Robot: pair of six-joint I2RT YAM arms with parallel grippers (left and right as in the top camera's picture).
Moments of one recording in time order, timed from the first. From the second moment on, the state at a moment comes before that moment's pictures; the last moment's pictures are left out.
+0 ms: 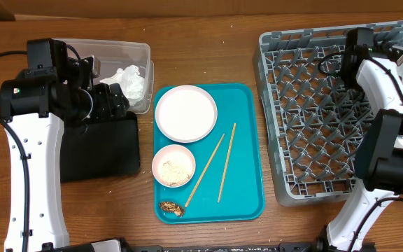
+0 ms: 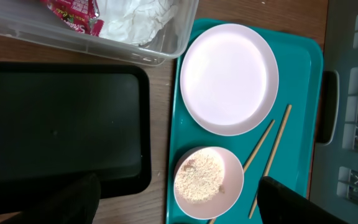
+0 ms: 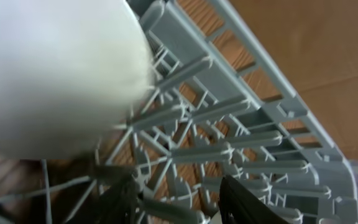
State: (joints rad) left arm 0.12 1.49 1.59 -1.31 0.28 -0.11; right arm -0.17 2.10 1.65 -0.89 0.90 0.46
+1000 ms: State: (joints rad) left arm 0.12 1.49 1.59 -1.32 0.28 -0.11; right arm 0.33 1.60 1.50 -1.21 -0.27 0.45
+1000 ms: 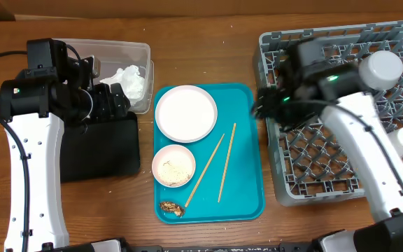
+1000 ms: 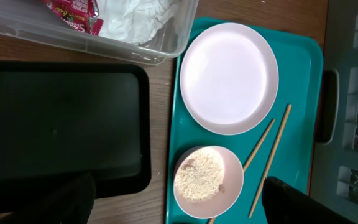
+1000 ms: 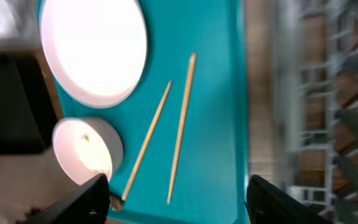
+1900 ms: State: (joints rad) left arm 0.12 1.49 1.59 -1.32 0.28 -0.11; right arm 0.69 1.95 1.25 -0.97 -0.13 0.74
